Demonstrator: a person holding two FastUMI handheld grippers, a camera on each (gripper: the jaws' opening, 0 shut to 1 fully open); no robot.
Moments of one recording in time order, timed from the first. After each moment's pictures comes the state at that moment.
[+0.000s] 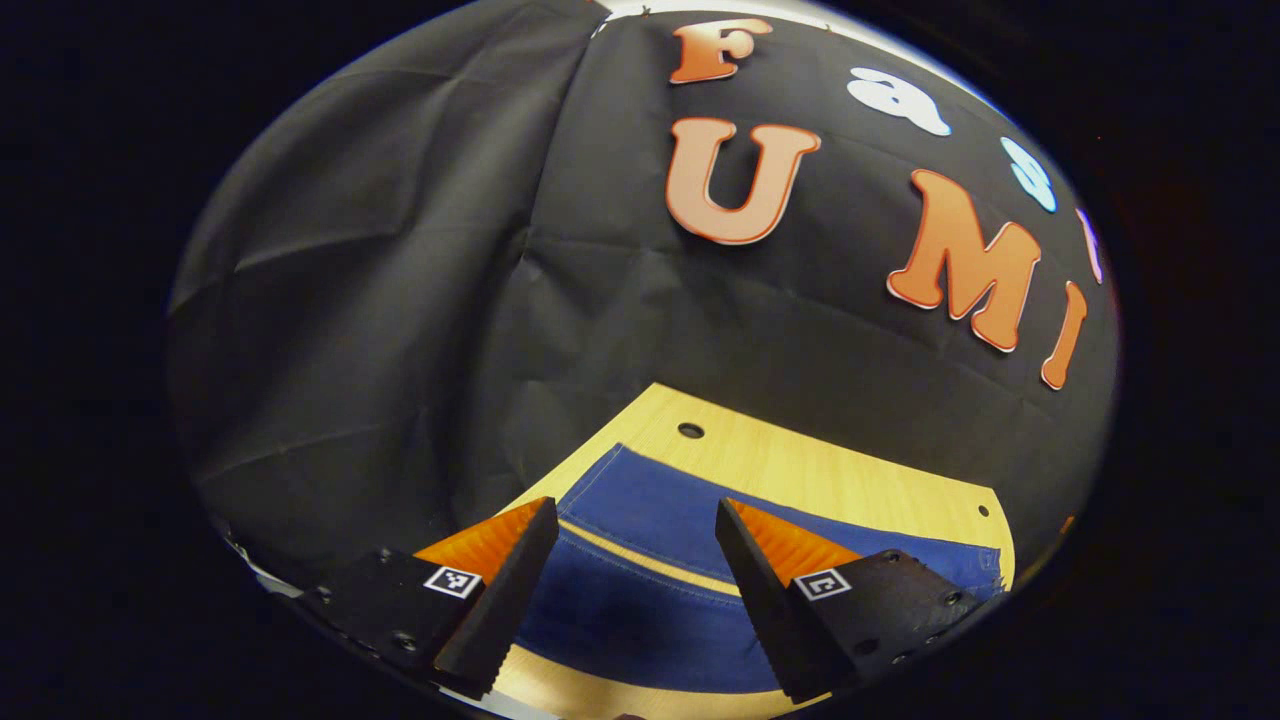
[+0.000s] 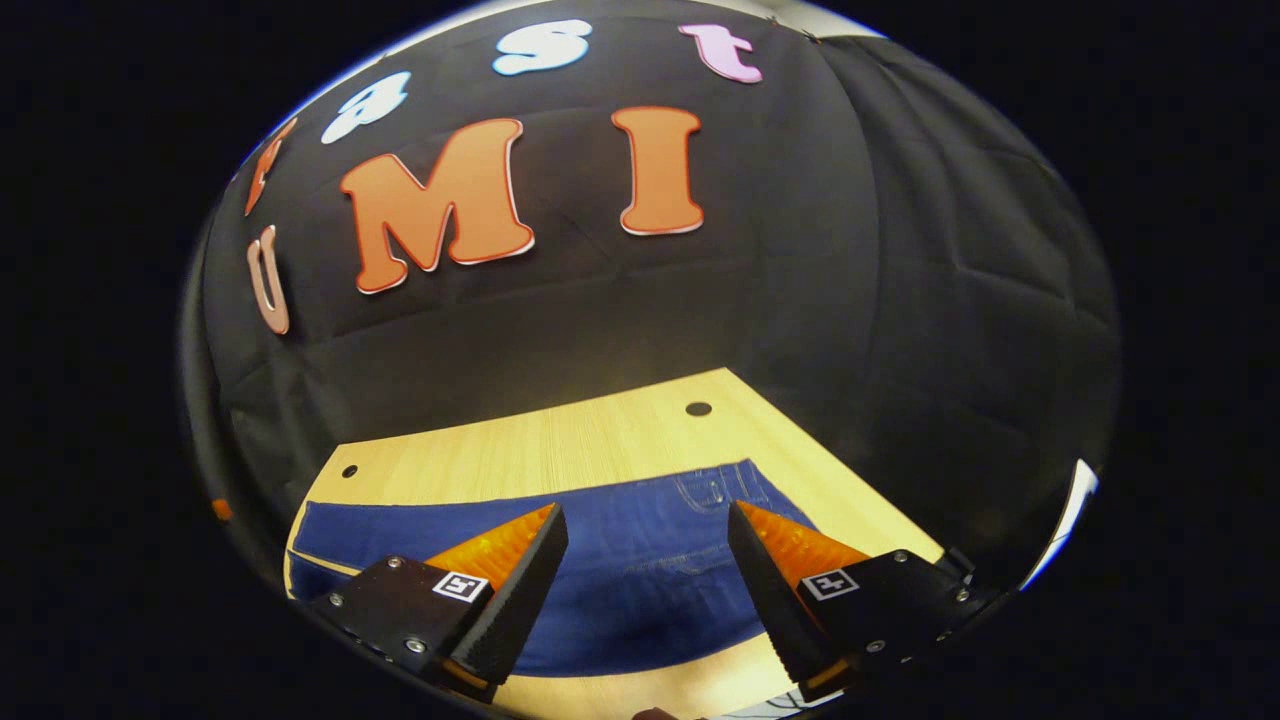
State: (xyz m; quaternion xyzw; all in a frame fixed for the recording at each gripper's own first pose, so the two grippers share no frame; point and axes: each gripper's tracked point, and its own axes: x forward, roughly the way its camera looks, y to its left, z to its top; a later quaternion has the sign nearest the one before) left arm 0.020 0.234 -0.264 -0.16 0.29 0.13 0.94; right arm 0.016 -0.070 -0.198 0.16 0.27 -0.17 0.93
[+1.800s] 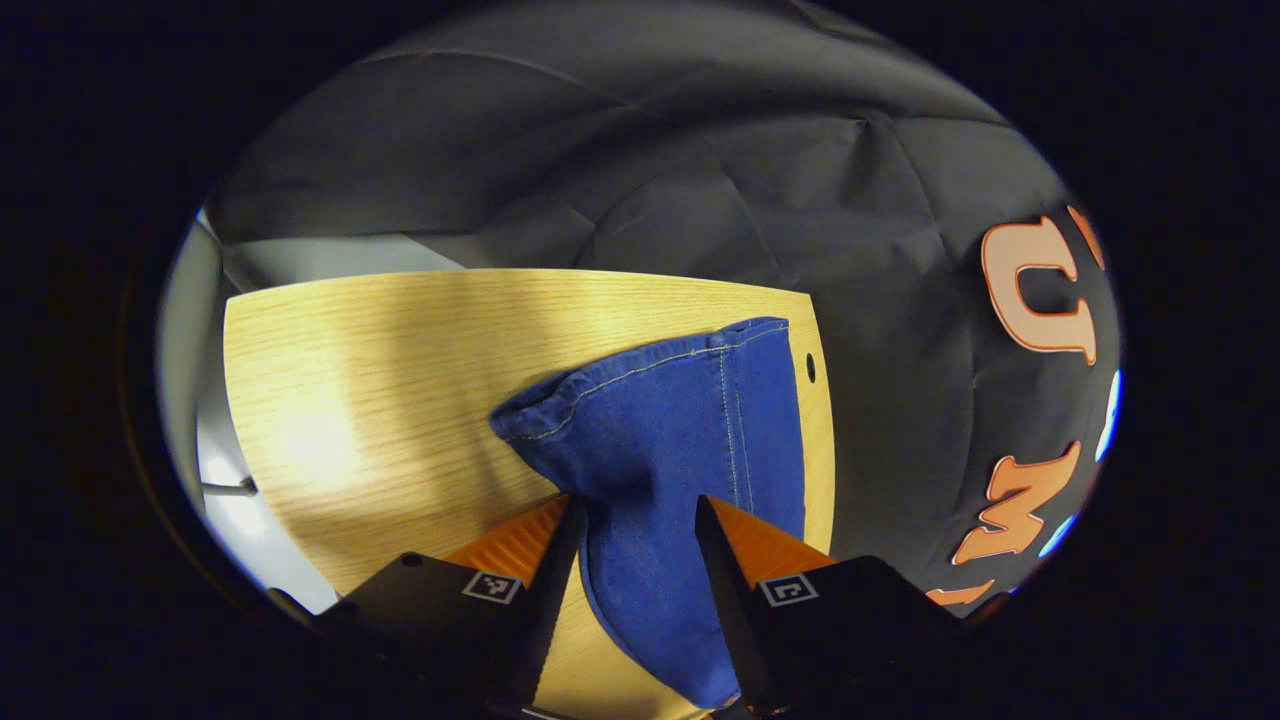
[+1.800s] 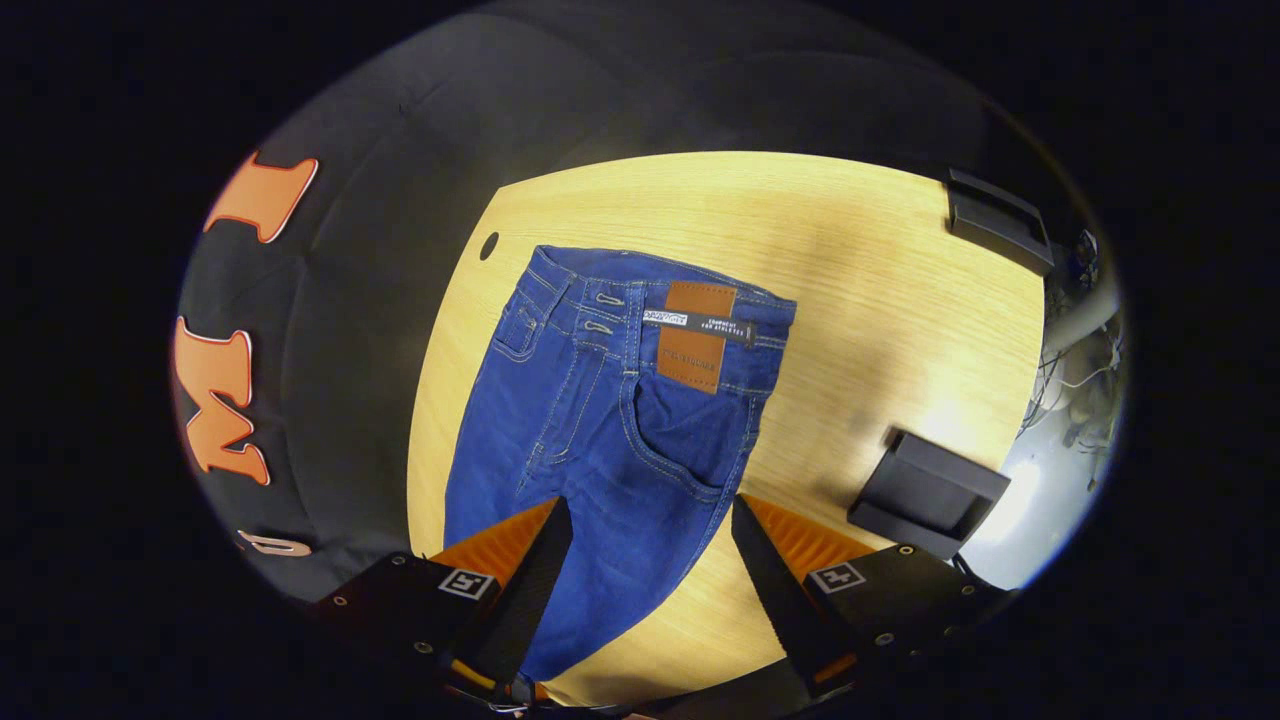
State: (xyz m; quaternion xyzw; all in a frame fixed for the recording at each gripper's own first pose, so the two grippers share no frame) left arm -0.042 0.269 -0.475 -0.56 0.40 0.21 0.69; right arm -0.059 -0.122 -0.408 0.55 0.44 -0.24 0.67
